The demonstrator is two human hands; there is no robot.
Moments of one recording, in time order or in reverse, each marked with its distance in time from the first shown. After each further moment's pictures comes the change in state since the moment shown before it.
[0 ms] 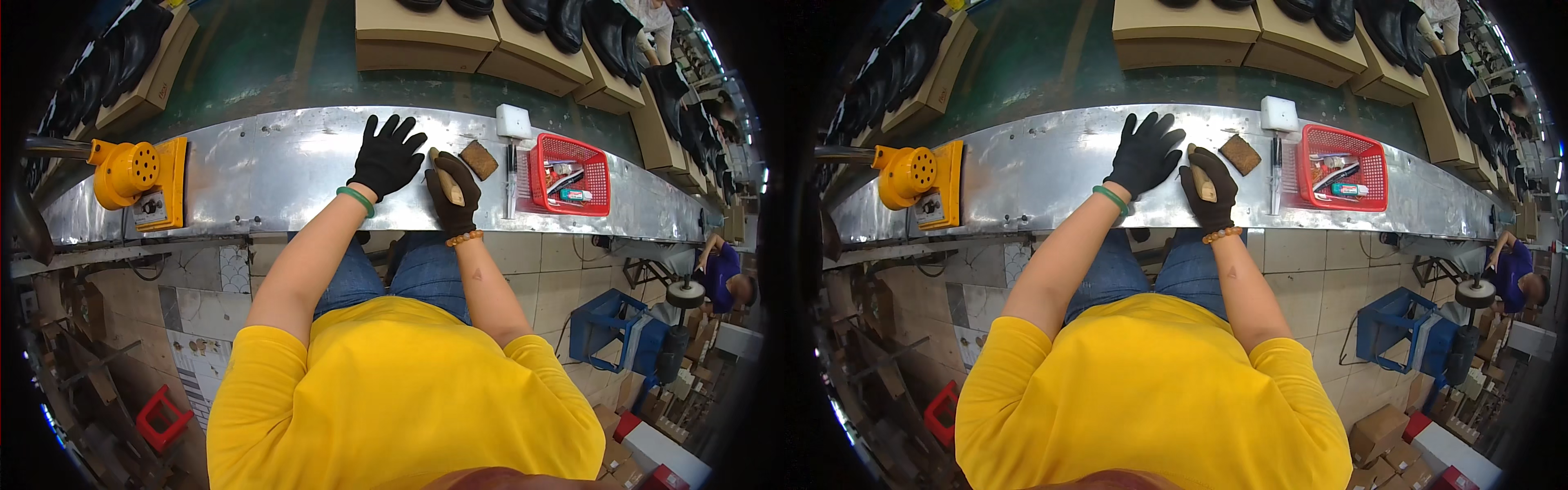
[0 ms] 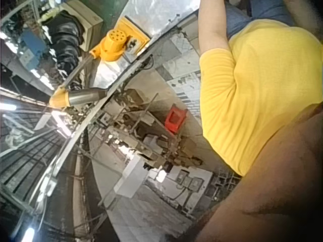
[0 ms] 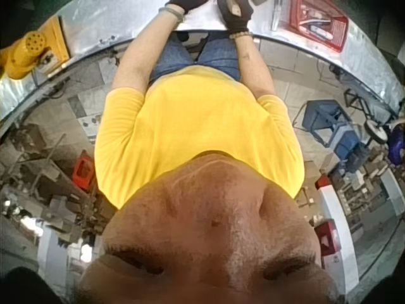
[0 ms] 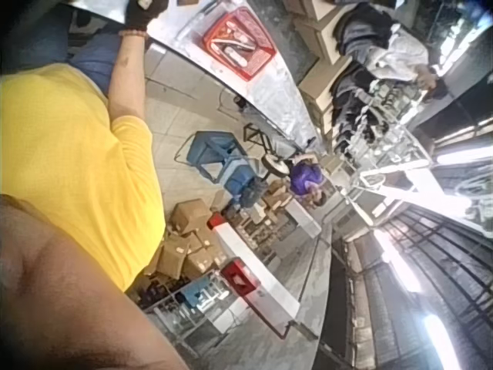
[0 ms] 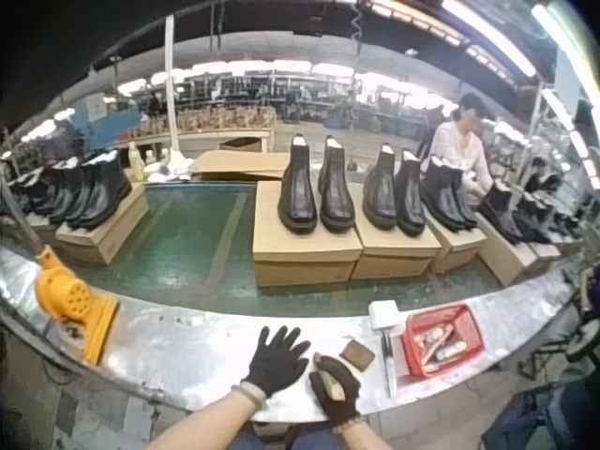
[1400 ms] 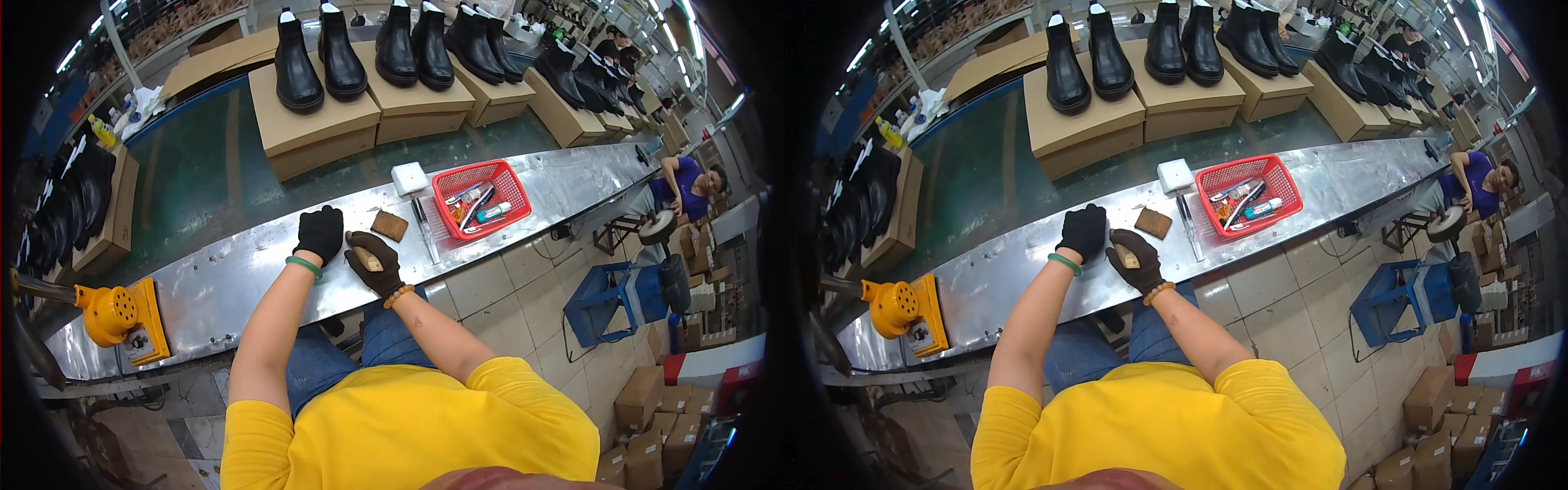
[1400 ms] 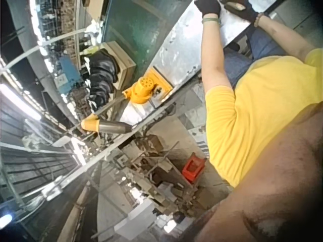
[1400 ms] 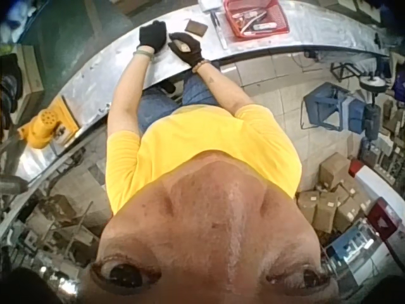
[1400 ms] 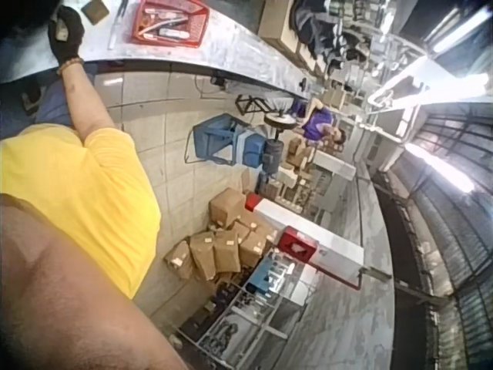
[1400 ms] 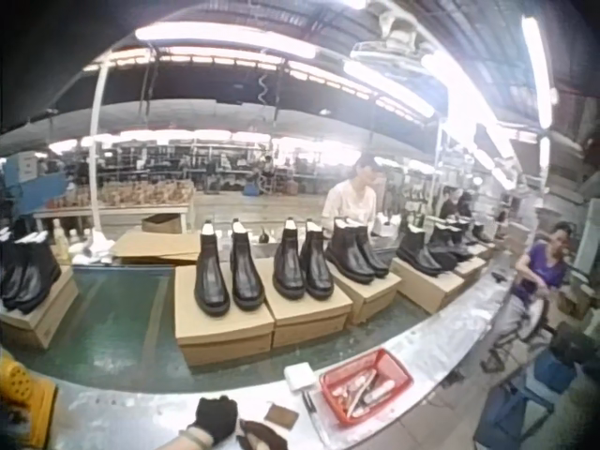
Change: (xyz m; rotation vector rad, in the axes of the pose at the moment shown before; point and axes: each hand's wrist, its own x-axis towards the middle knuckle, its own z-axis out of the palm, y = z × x) left_hand 0.061 0.017 -0.019 0.134 -0.266 0.079; right_hand 0.002 0.004 -0.005 0.052 0.038 -0.028
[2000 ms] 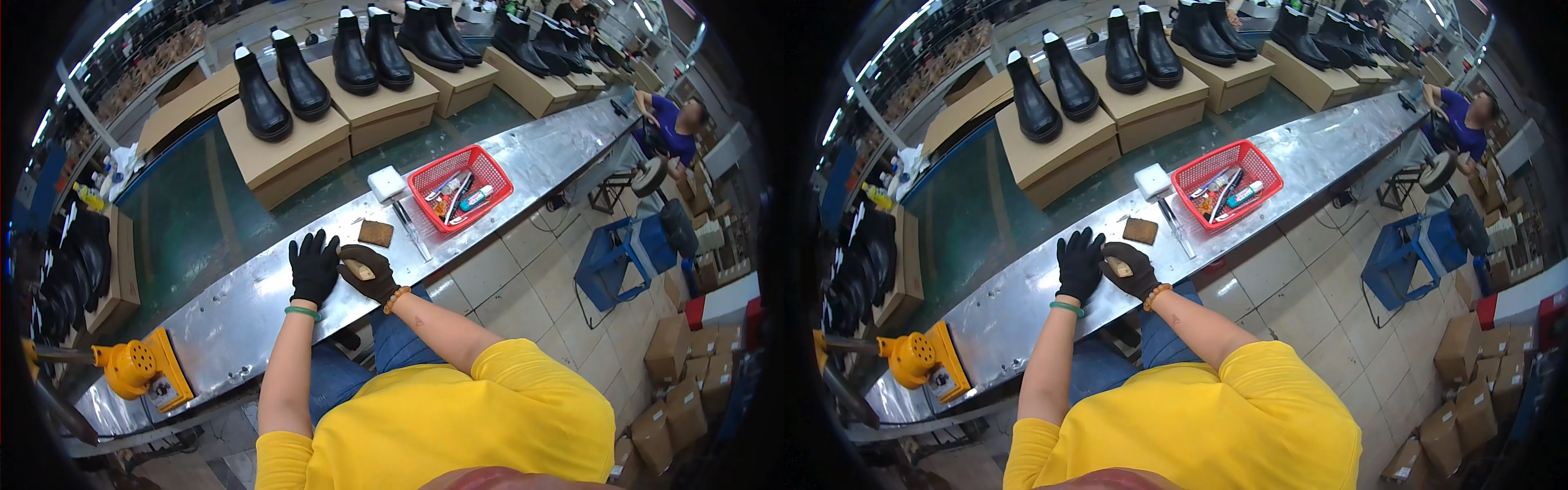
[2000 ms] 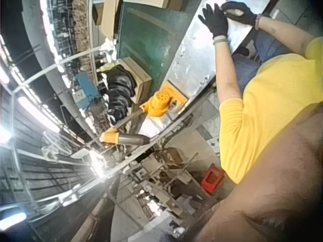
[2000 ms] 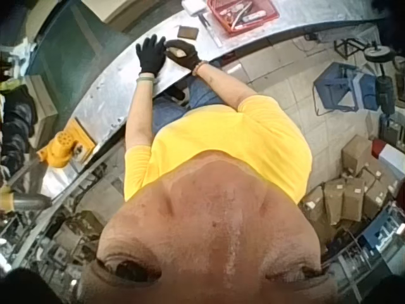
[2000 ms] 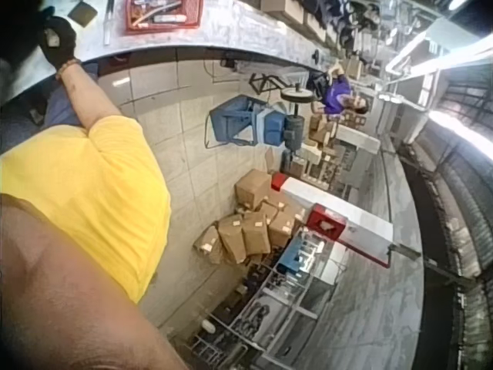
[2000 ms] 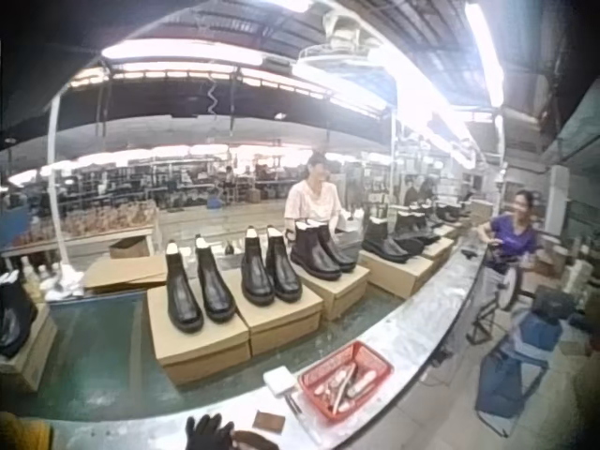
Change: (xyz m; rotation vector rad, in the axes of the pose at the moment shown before) left_hand -0.037 0.000 0.034 -0.168 0.195 0.060; right_hand -0.003 -0.001 -0.001 0.025 0.046 -0.001
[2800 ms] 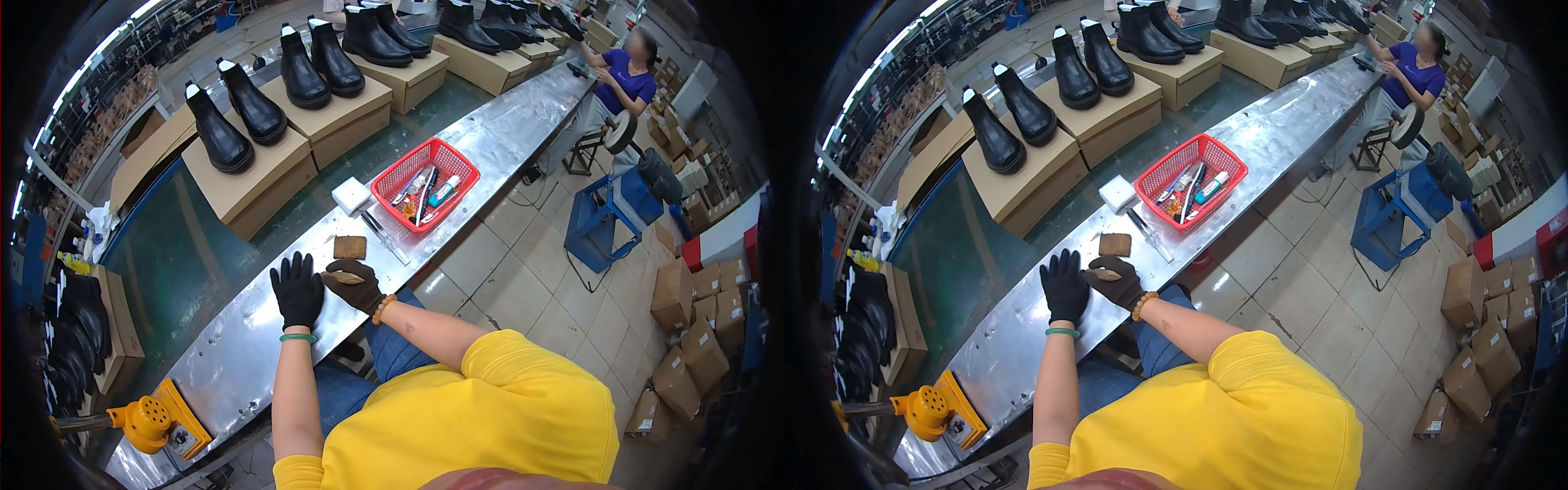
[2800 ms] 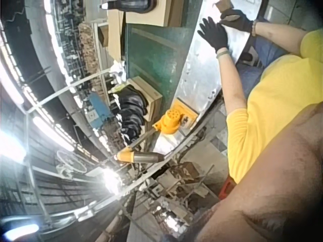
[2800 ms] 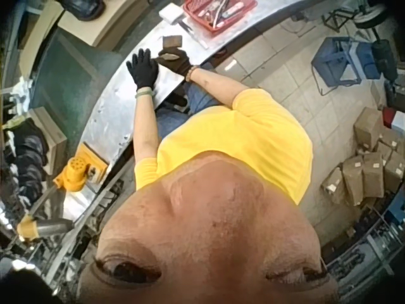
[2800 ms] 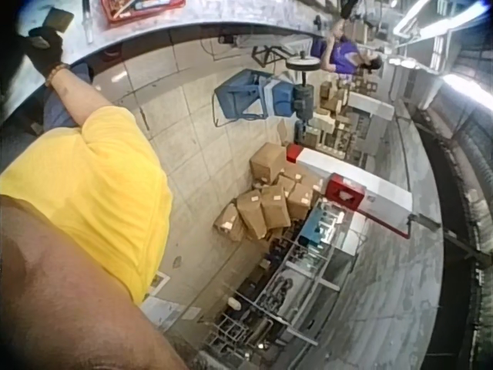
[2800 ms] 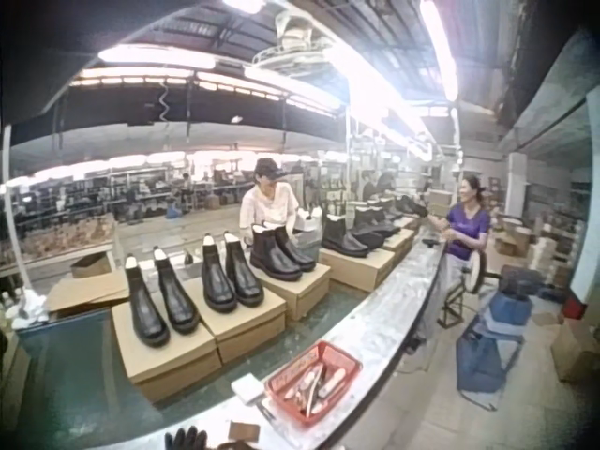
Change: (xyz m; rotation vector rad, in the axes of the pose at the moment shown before) left_hand 0.006 0.009 -0.003 0.105 0.000 -0.012; right_hand -0.002 0.002 0.000 0.056 0.189 0.203
